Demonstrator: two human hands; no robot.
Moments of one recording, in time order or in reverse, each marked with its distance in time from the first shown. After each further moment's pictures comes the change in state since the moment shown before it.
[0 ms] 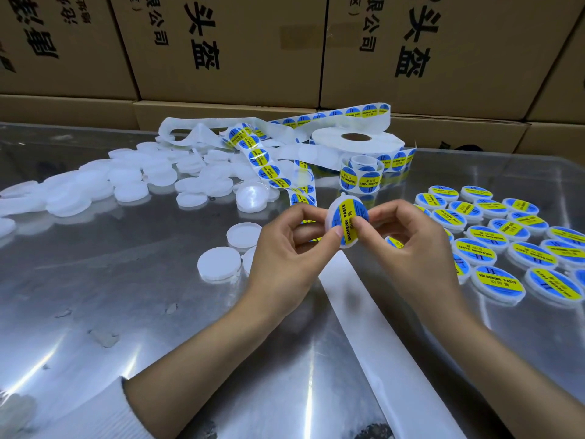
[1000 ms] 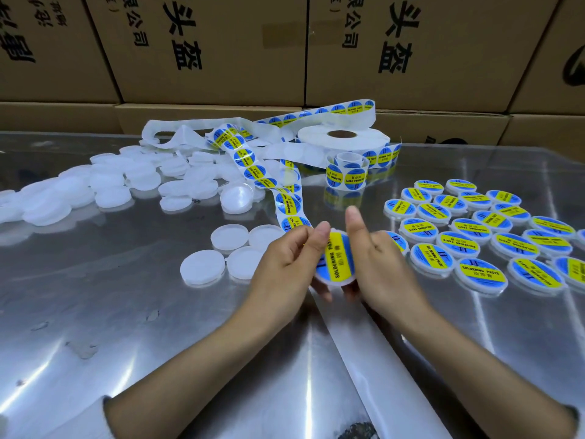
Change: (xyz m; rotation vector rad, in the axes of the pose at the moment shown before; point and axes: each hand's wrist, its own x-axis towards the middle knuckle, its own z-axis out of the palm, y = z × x) left_hand -0.004 -0.009 0.013 0.058 -0.137 -0.179; right_hand -0.008 -0.011 0.011 -0.031 -0.232 0.442
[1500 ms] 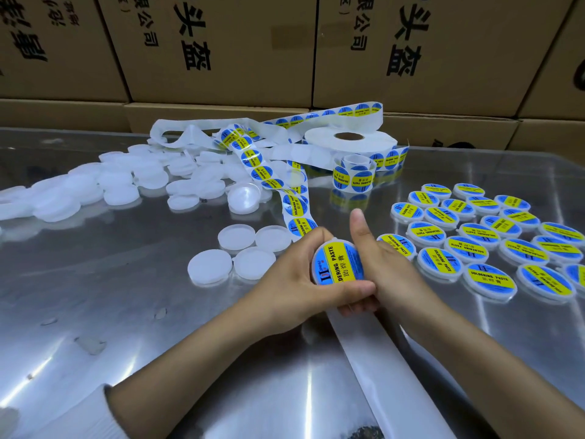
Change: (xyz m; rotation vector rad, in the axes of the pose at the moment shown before) left_hand -0.003 0.000 -0.012 0.035 -0.320 0.033; right_hand -0.005 -0.010 -0.006 0.076 -0.226 0.143
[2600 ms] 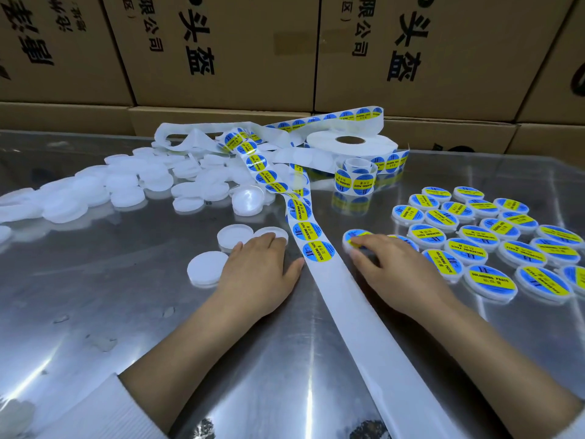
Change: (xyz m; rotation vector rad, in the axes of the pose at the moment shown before) left_hand 0.007 -0.027 -0.043 1.358 0.204 -0.331; right_hand 0.025 0.035 -0.022 -0.831 0.234 -0.234
